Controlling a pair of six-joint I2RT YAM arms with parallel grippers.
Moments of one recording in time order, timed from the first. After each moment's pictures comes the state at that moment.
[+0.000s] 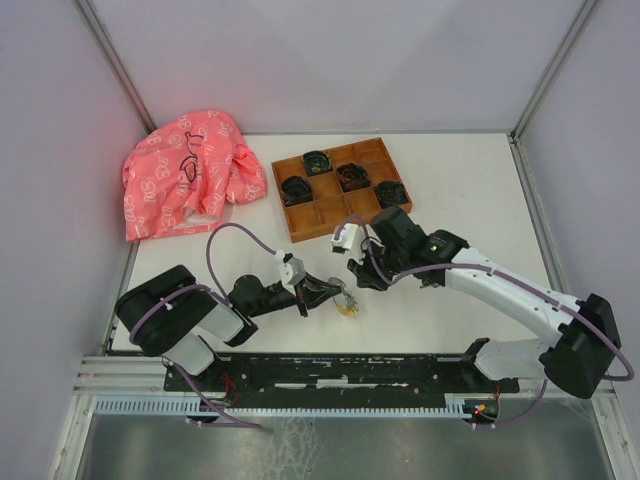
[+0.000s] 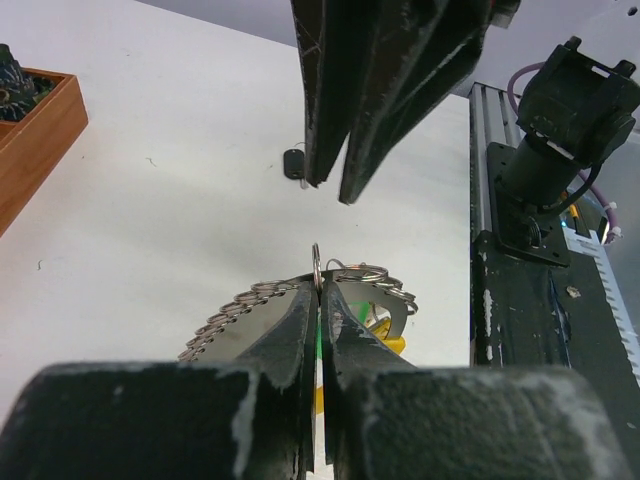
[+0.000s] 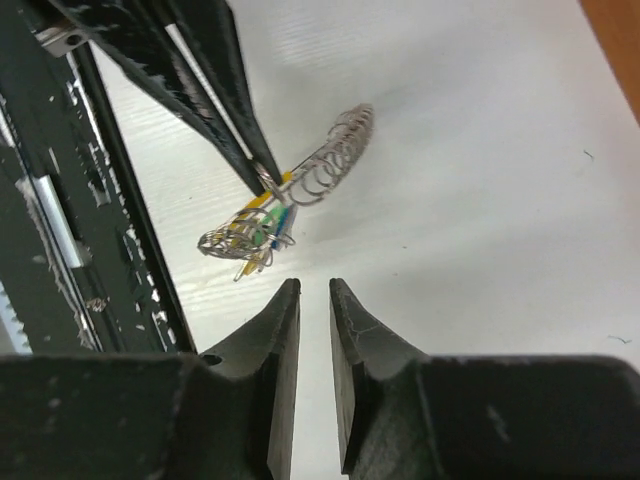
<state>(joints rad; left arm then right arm) -0.80 1.56 0.14 1.52 0.50 -0.20 0.83 1.31 1.06 -0.70 -0.34 -0.37</state>
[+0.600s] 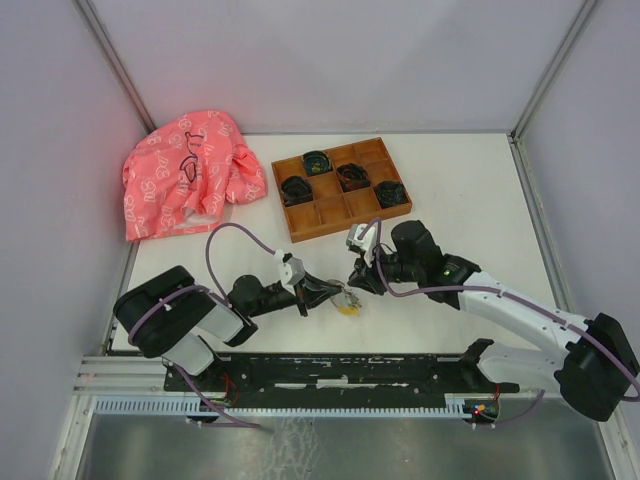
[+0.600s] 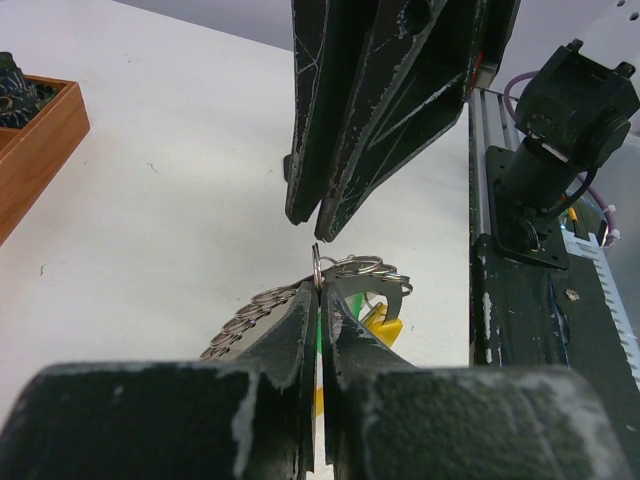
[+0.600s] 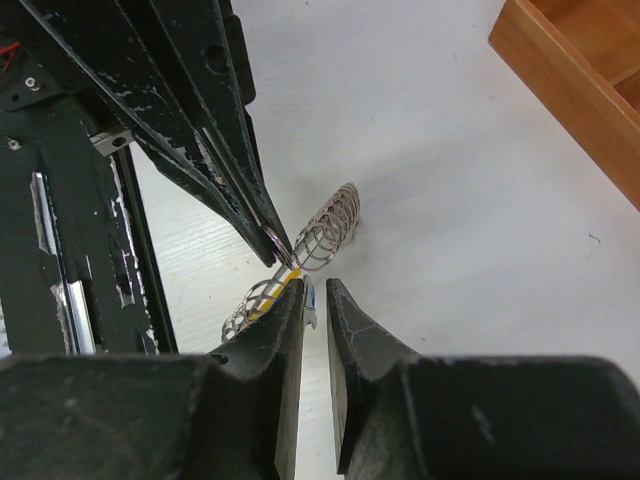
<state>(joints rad) -0.80 1.55 0.14 1.52 0.50 -0.20 0.76 1.13 0.72 -0.18 -0.46 -0.18</state>
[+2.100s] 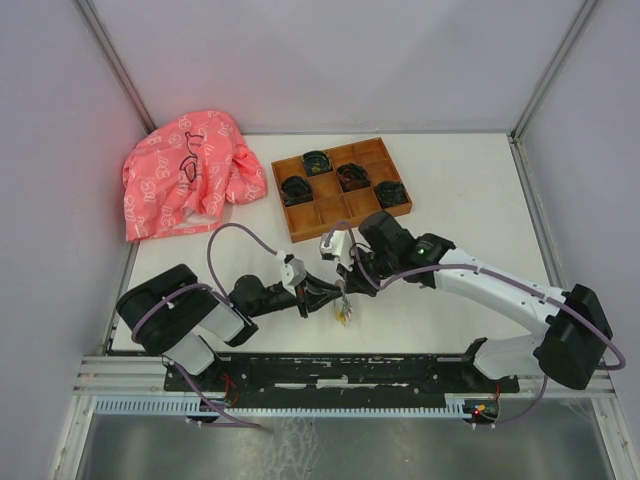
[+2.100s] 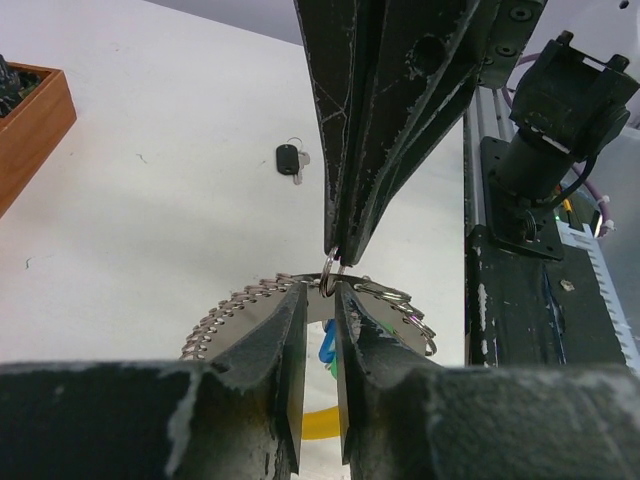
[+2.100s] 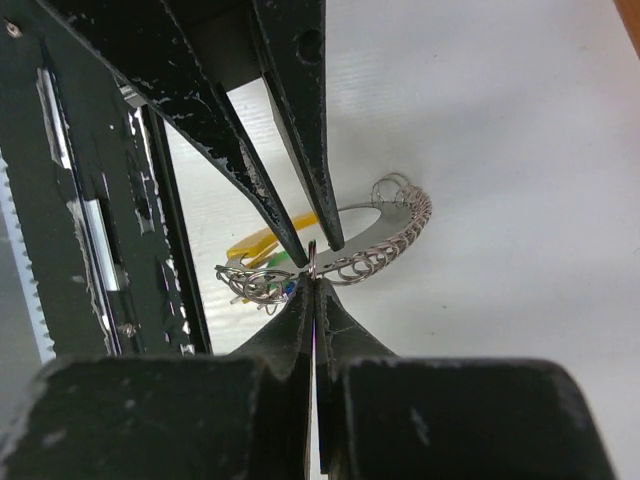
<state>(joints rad) -0.80 1.57 0.14 1.53 0.51 -0.20 0.84 1.30 0.95 -0.50 -0.46 -0.31</state>
